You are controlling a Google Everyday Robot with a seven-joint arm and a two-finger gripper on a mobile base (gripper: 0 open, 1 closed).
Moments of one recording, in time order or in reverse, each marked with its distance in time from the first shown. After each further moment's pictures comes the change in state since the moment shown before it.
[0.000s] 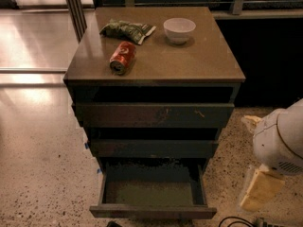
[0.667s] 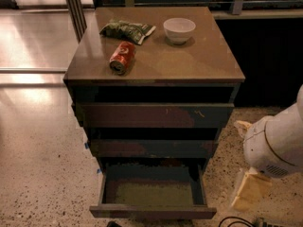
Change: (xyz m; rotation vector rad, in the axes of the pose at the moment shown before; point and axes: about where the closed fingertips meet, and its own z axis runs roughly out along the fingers) arm -0.007 0.000 0.031 -0.015 -0.025 -0.023
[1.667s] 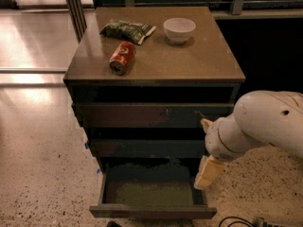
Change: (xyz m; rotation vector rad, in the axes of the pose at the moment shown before) arm -0.032 -0.051 0.114 0.019 -0.089 -0.060
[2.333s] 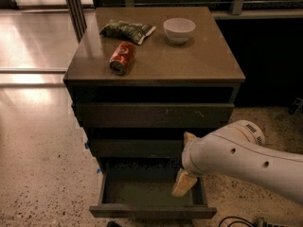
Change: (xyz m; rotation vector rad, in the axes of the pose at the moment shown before) arm -0.018 0.015 0.091 0.080 0.000 0.008
